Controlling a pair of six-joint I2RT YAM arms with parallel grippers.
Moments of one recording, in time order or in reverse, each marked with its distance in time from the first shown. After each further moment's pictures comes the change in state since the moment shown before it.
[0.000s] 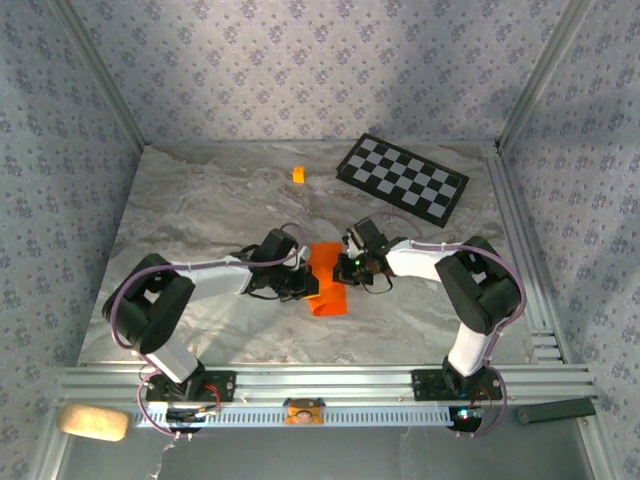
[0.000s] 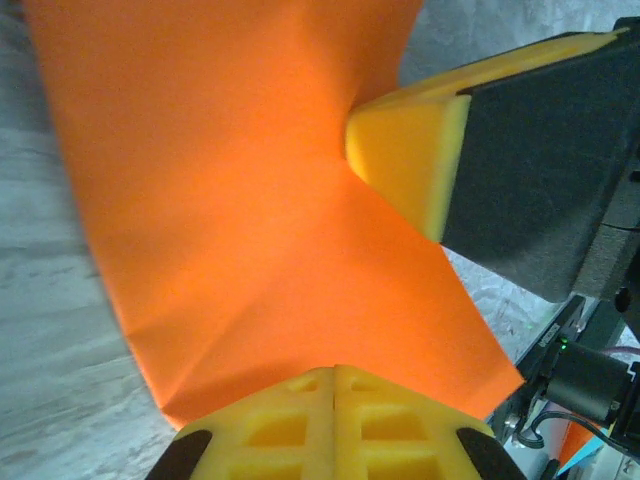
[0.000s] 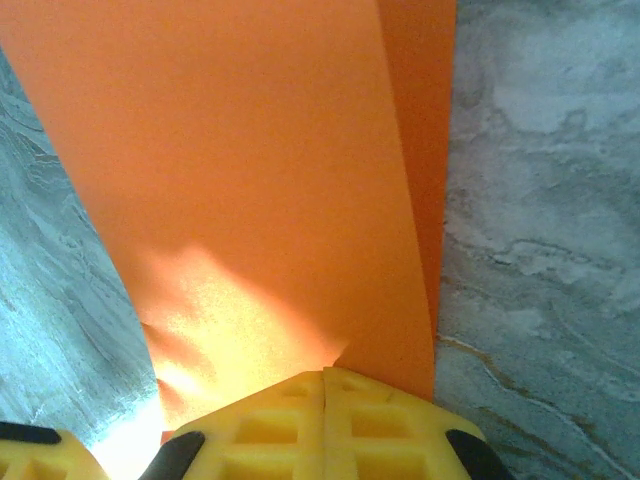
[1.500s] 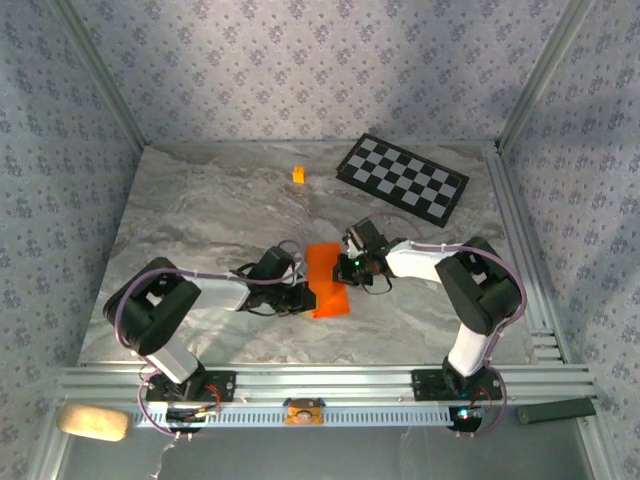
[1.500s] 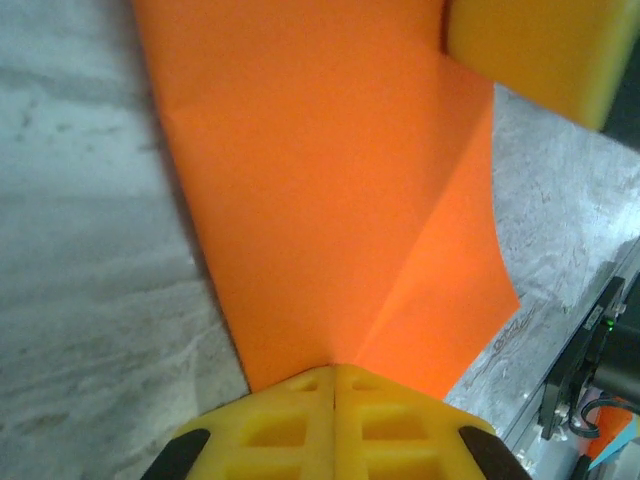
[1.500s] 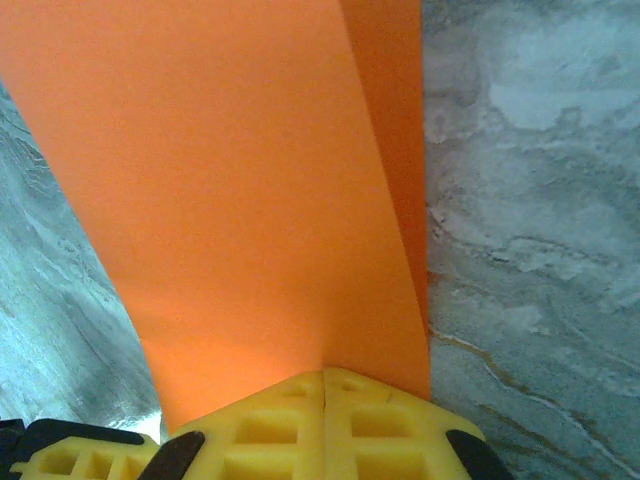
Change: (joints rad) left arm -0.047 -0.013 -0.185 0.192 -0.031 -0.019; right arm 0.010 -0.005 -0.006 0.008 0.017 0.016
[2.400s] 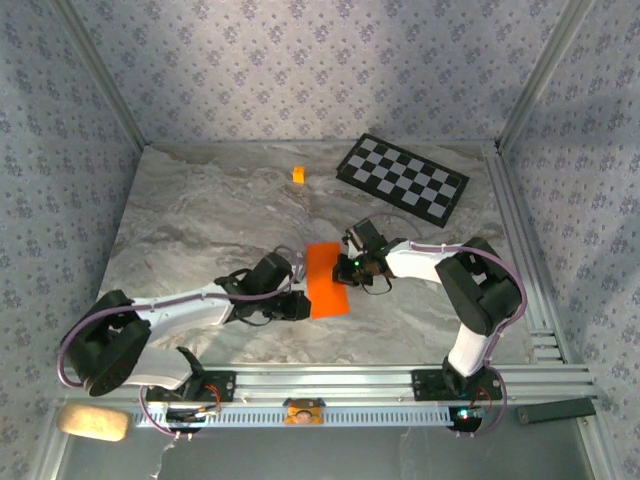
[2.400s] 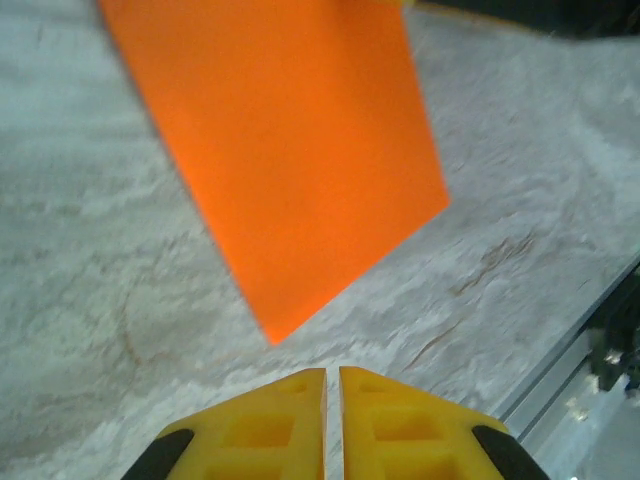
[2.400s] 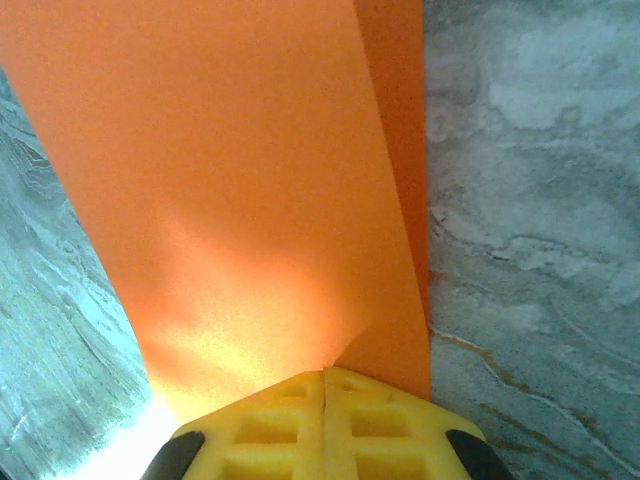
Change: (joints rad) left arm -0.092 -0.270 0.026 -0.272 -0.179 0.103; right arm 0.005 -0.001 -0.001 0.000 0.007 0.003
